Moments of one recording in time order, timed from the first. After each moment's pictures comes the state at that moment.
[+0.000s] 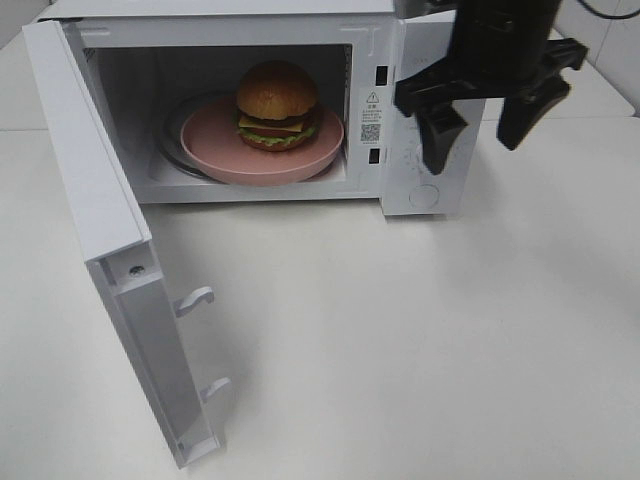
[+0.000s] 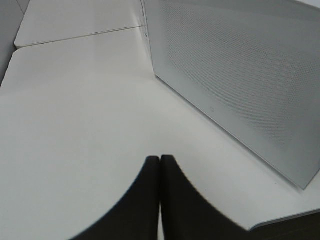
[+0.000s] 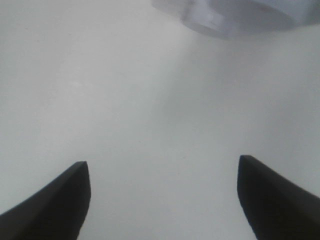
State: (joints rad) left arm -0.01 0.00 -0.50 -0.14 1.06 0.28; right arm 0.43 1.87 -1.62 -0.11 1.22 0.06
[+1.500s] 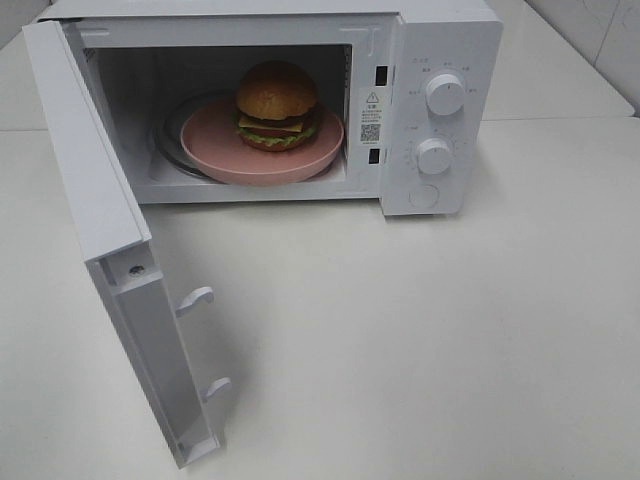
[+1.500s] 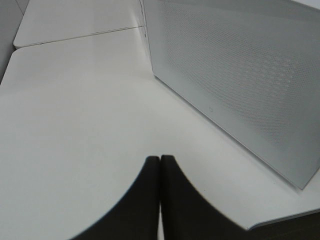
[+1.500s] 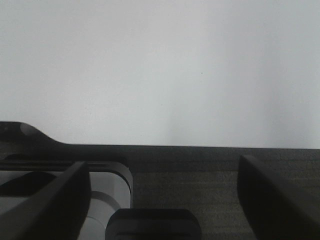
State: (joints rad) left arm -0.01 0.00 -0.50 -0.15 1.06 0.28; right arm 0.13 0.70 -0.58 -0.11 1.12 0.06
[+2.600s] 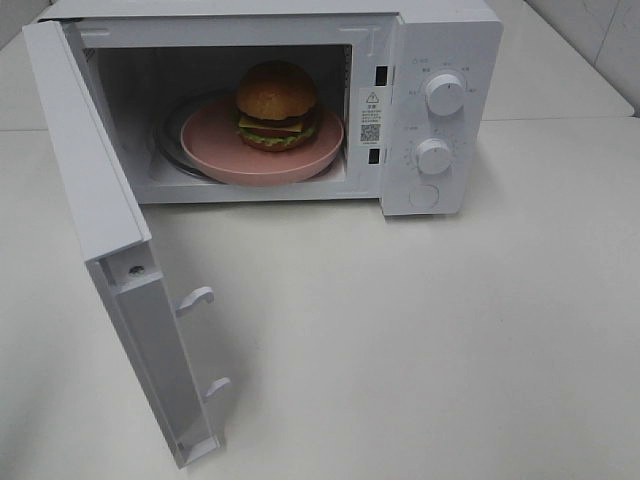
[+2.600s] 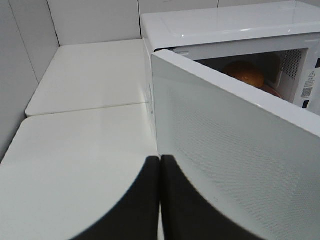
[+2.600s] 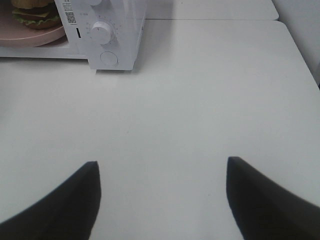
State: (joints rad) left arm -0.01 0.16 -0.52 -0.21 0.69 0.28; right arm 0.13 0.00 -0.50 -0.07 1.02 0.00
